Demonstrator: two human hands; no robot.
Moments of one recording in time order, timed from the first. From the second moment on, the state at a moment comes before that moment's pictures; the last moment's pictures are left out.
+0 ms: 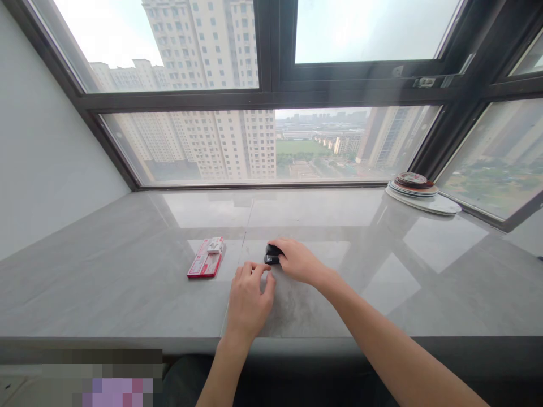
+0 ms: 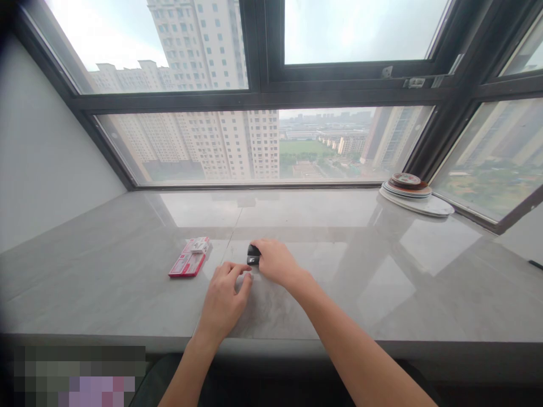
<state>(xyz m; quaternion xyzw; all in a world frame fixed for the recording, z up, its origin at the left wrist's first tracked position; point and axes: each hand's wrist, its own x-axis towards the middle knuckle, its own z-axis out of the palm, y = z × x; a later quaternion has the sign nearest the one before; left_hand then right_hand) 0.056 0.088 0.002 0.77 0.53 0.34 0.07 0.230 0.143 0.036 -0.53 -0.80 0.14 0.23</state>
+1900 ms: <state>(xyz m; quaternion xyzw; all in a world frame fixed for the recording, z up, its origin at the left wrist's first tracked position) 0.064 0.084 0.016 0.83 0.40 0.29 0.25 0.294 0.058 0.010 -0.56 -0.53 0.55 0.32</state>
